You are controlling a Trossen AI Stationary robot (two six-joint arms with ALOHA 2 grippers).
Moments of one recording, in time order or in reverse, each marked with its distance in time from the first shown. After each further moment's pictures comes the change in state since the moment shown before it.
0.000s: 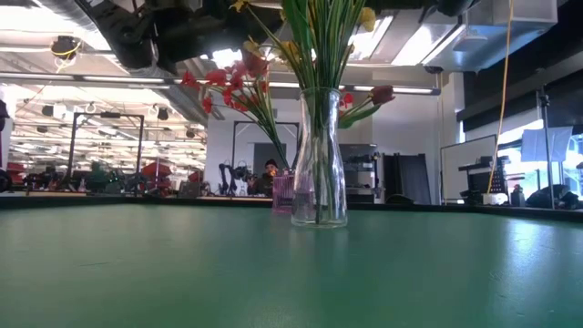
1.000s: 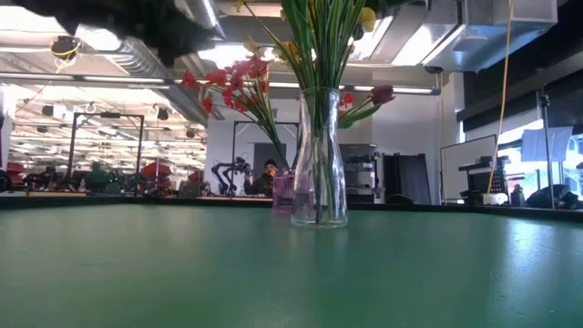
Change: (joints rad) left arm 0.021 -0.690 -0.103 -1.036 -0.243 0.211; right arm -0.013 -0.010 0.112 -0.360 0.208 -0.126
